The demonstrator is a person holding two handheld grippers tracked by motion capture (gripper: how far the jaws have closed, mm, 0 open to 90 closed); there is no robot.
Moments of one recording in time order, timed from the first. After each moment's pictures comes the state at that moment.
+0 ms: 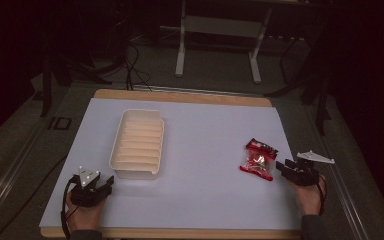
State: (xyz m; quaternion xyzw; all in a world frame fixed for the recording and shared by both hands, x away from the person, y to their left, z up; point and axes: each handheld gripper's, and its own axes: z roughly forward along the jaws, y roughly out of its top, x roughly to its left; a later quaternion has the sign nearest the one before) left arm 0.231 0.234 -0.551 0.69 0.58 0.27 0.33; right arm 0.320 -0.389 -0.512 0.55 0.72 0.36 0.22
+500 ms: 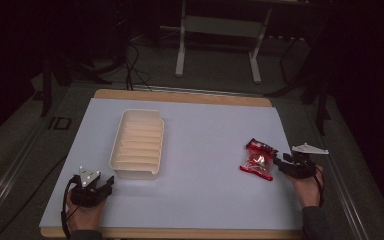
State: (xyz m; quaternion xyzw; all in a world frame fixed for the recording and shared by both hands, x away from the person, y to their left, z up) left arm 0.231 0.233 -0.551 0.69 0.58 0.27 0.32; right arm 0.340 -0.382 -0.504 0.52 0.75 0.34 0.23
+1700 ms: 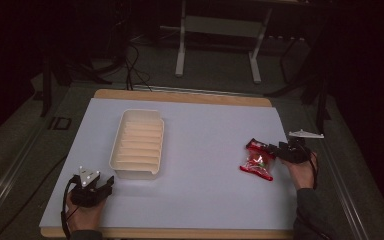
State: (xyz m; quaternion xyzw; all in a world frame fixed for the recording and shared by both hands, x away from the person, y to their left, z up) left arm 0.231 0.233 -0.551 0.69 0.58 0.27 0.33; right arm 0.388 -0.381 -0.500 0.54 0.74 0.35 0.20
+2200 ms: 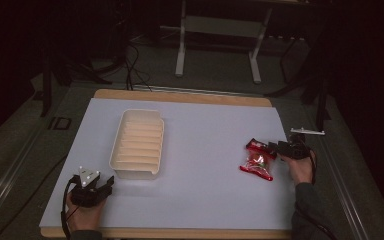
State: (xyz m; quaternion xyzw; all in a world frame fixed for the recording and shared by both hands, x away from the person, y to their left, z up) left arm 0.231 0.233 -0.551 0.69 0.58 0.27 0.33; right arm 0.409 -0.393 -0.512 0.57 0.71 0.37 0.15
